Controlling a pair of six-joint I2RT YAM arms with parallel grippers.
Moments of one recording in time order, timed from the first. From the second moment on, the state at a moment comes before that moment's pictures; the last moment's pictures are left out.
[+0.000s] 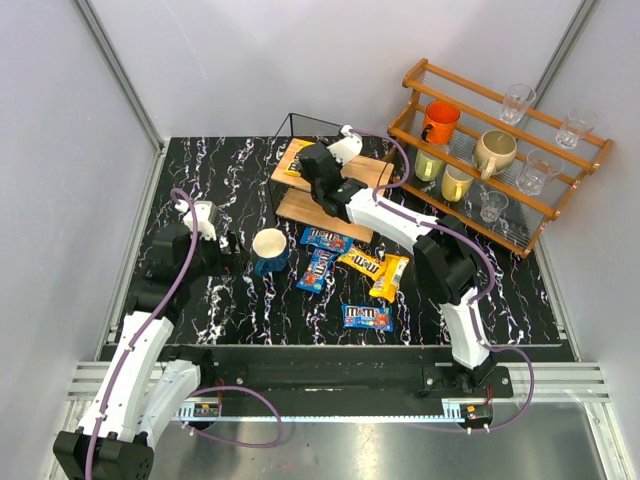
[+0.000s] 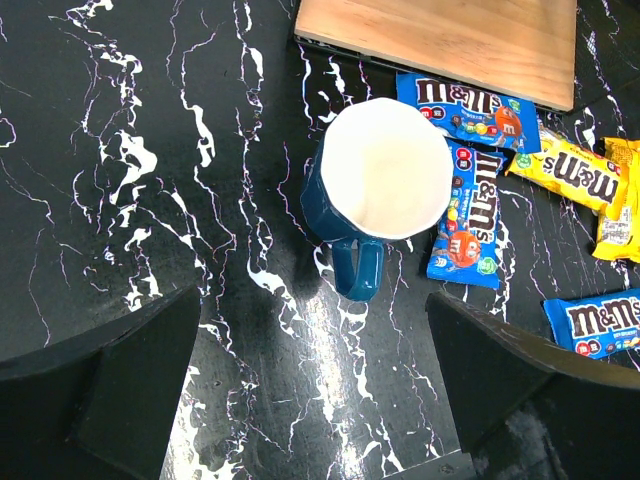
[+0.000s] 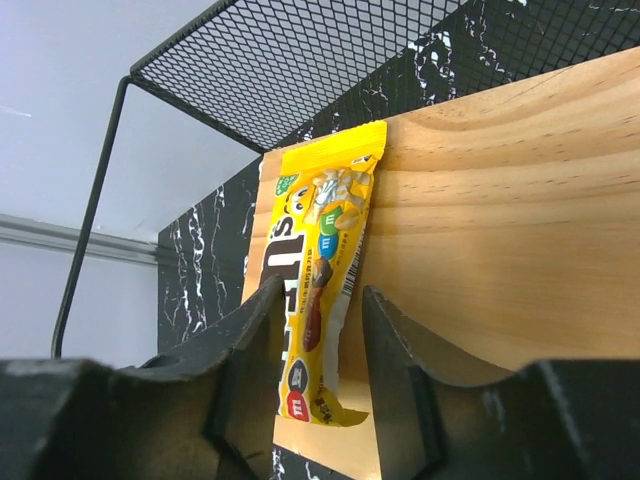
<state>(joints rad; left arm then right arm) -0.14 0.73 0.71 -0.54 0.20 -0.16 0.75 2.13 1.80 -0.04 0.64 1.00</state>
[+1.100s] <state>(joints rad) -0.16 0.73 0.71 -0.54 0.18 -0.16 0.76 1.03 0.82 -0.02 0.27 0.42</state>
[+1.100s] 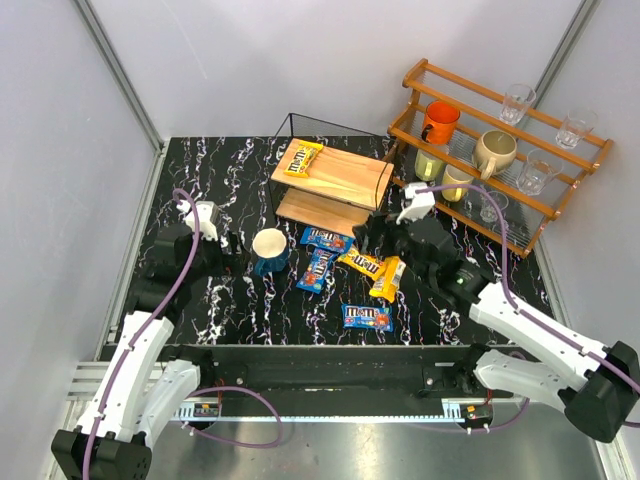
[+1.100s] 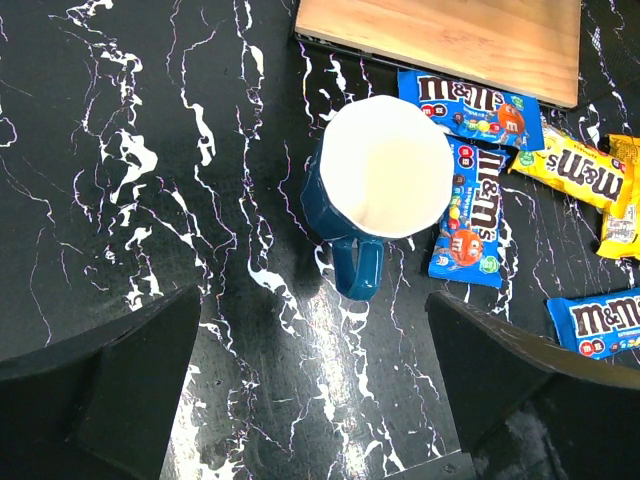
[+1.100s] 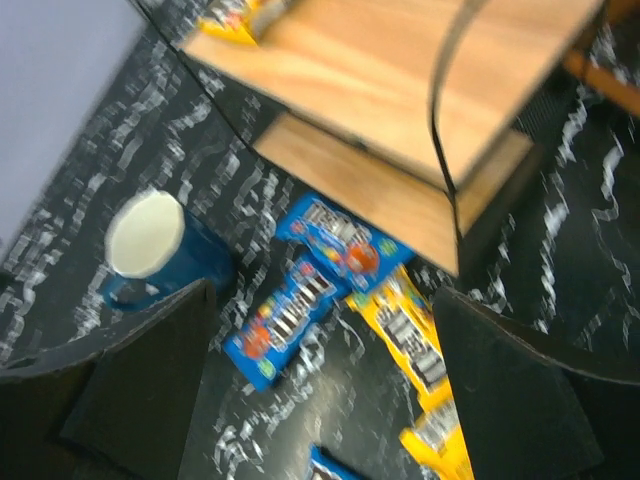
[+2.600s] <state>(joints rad) -0.18 0.75 0.71 -0.54 0.18 -0.16 0.38 1.58 0.62 0.33 -0.30 0.45</state>
